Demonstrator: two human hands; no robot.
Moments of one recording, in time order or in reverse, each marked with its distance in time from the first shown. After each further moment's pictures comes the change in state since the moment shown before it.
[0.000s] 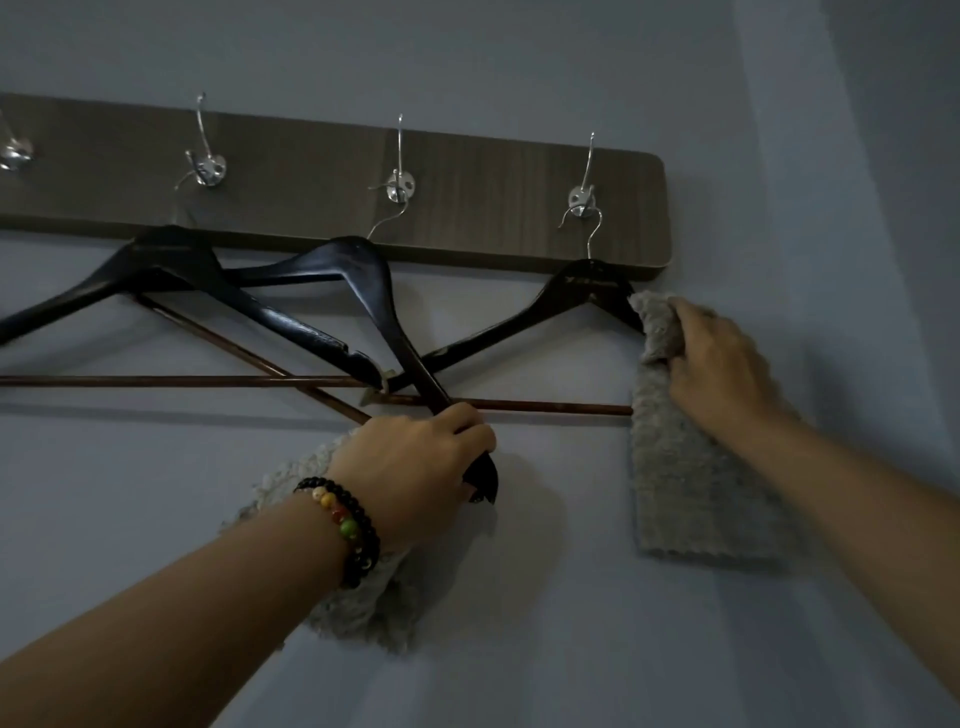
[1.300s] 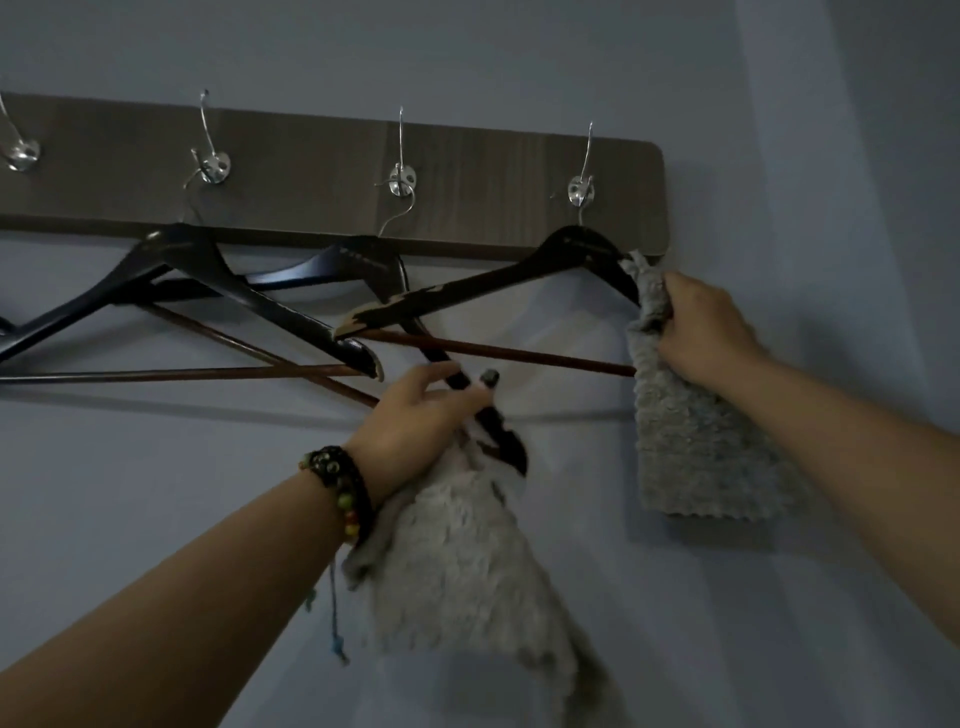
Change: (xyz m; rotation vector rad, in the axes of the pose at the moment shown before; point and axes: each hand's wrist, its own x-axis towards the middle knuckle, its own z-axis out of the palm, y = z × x) left_hand 0.006 -0.006 -0.008 -1.495 0.094 -0.639; right_hand 0.013 -0.035 -0.033 0.132 -0.118 0.015
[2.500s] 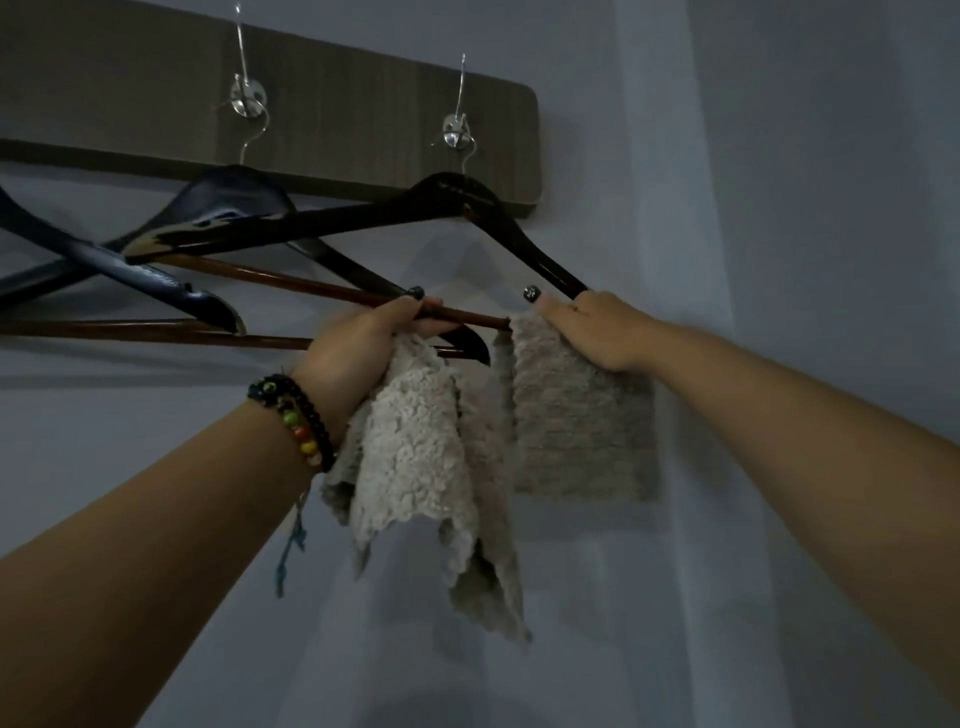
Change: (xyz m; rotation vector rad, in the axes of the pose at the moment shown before) left_hand 0.015 0.025 0.065 -0.428 -0.076 -0.033; right_hand -0.047 0.010 -0.035 0.052 -0.487 0.140
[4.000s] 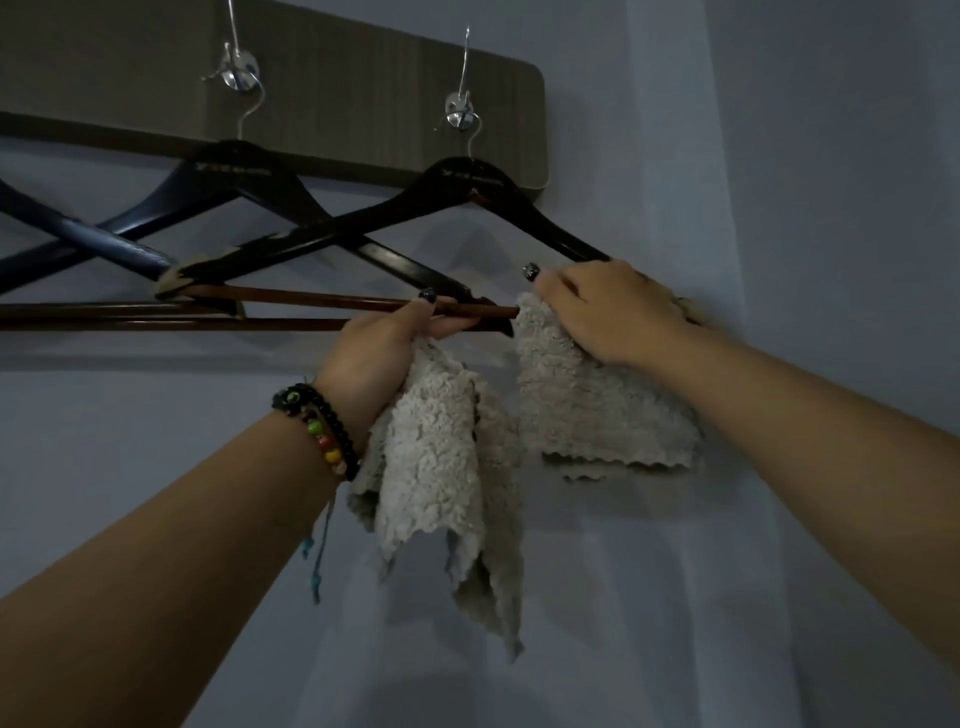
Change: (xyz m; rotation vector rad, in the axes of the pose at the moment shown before) left_hand 0.013 -0.024 -0.002 0.142 0.012 0.063; right_hand 0.000 -0.002 0.005 -0.178 0.279 -0.175
